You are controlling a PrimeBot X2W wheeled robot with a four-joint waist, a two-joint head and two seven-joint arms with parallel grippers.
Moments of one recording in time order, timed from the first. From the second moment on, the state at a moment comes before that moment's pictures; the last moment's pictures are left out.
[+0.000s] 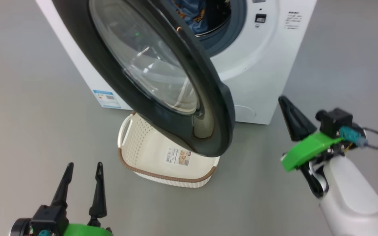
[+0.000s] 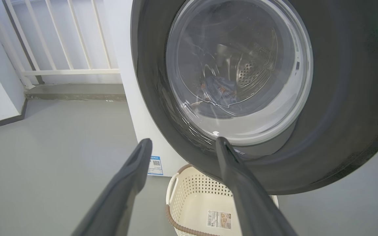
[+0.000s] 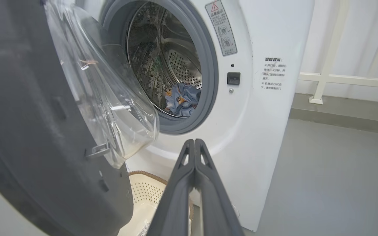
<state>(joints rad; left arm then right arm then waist) -0.02 0.20 -0.26 0.01 -0.31 0.14 -0.23 -0.49 -0.16 0.15 0.50 0.25 0.12 -0.24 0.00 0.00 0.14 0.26</state>
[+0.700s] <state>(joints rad) -0.07 0.16 -0.26 0.03 -0.29 0.14 -0.25 -0.76 -0.18 0.29 0.12 0.26 0.12 -0.25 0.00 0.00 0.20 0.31</state>
